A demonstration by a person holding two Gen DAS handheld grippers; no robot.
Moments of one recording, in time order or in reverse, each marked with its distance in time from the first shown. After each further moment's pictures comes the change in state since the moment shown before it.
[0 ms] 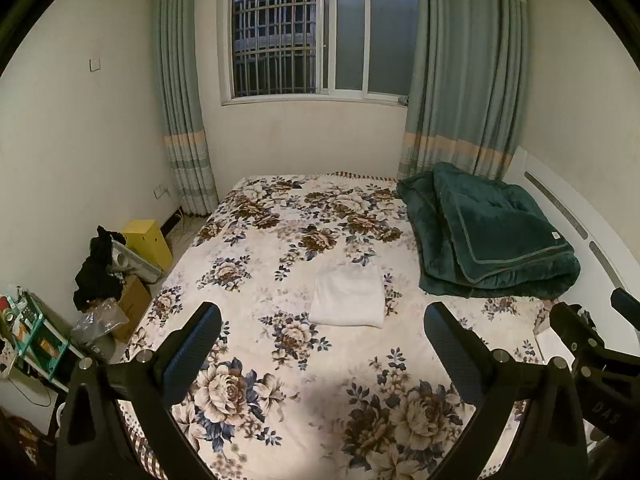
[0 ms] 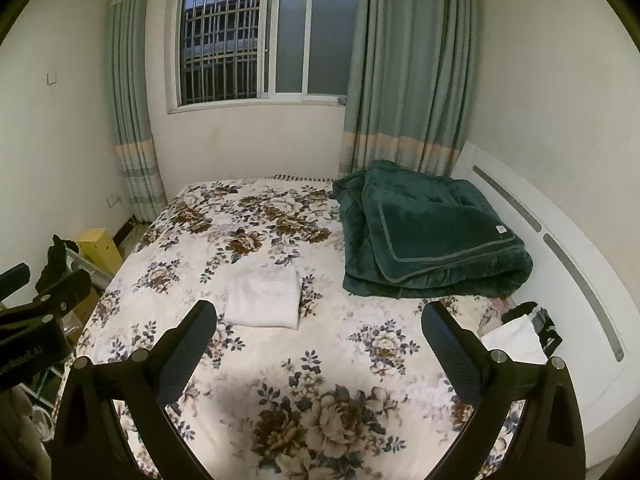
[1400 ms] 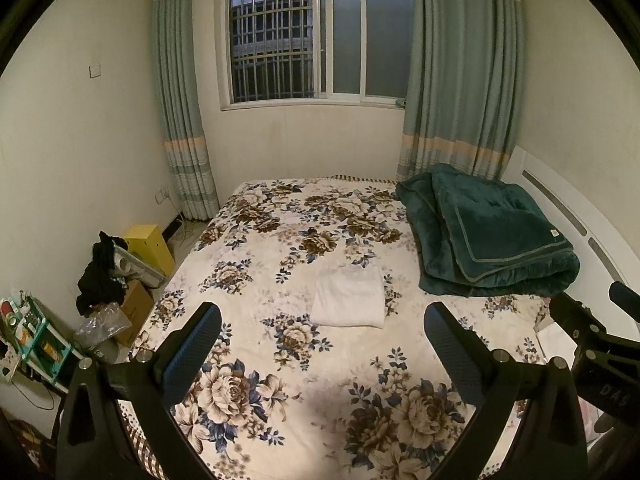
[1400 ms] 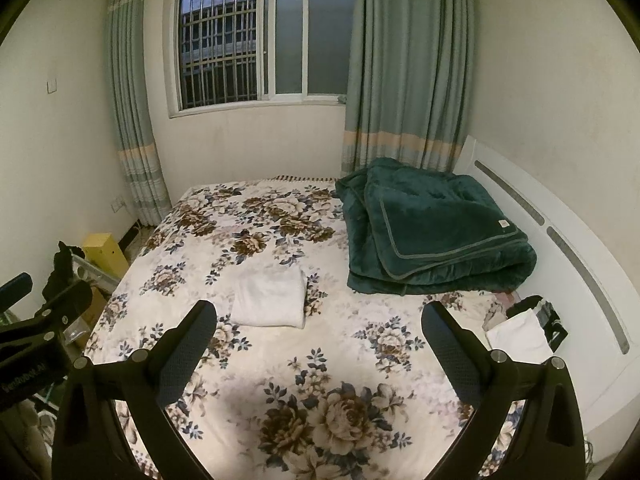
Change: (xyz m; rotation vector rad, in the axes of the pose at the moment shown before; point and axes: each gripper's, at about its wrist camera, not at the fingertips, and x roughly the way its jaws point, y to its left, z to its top) left arm -0.011 0.009 -0.006 0.016 -0.014 -0.007; right arm -0.002 0.013 -0.003 0.017 0.004 0.009
